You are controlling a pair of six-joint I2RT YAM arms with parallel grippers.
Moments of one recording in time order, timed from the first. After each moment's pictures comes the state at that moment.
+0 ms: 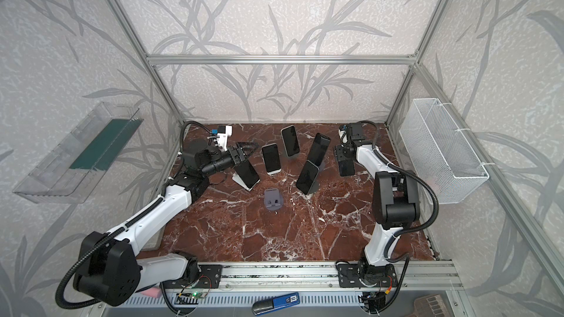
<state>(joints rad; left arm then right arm) -0.29 1.27 0.84 0.27 0.65 -0.90 0.05 1.84 1.34 -0.46 -0.02 -0.12</state>
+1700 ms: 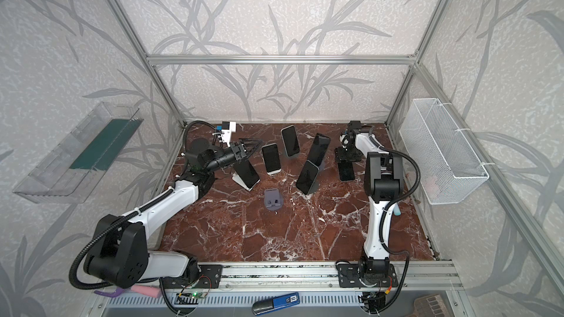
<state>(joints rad) -0.29 1.37 0.84 0.58 0.77 -1.05 -0.01 2.20 1.70 -0.80 -0.14 -0.07</state>
